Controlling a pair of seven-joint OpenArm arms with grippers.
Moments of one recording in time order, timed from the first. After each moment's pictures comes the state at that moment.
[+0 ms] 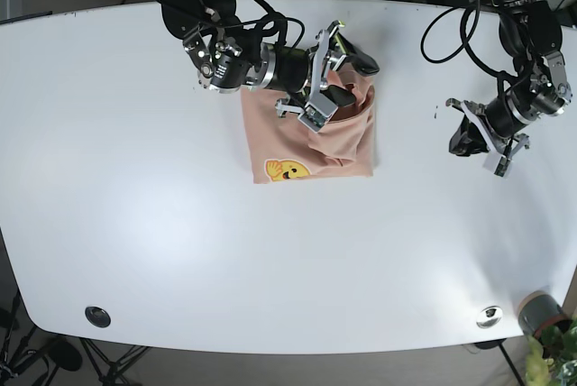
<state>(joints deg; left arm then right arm) 4.2 -22.7 -21.6 91.9 -34.9 -39.9 50.4 -3.8 4.7 -26.9 104.7 34.3 25.5 -49.8</state>
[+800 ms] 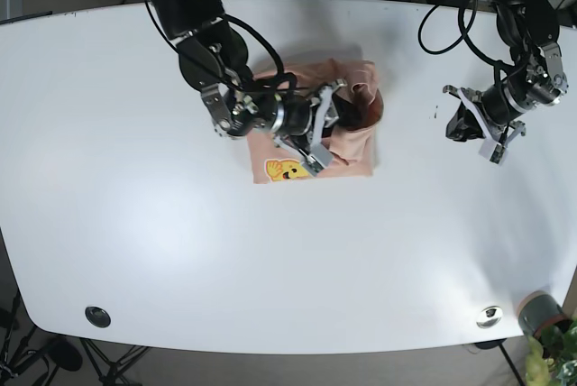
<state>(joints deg) 7.0 -22.6 -21.4 91.9 -34.8 -39.9 50.6 11.8 -2.1 -24.4 76.8 33.3 25.3 -46.7</state>
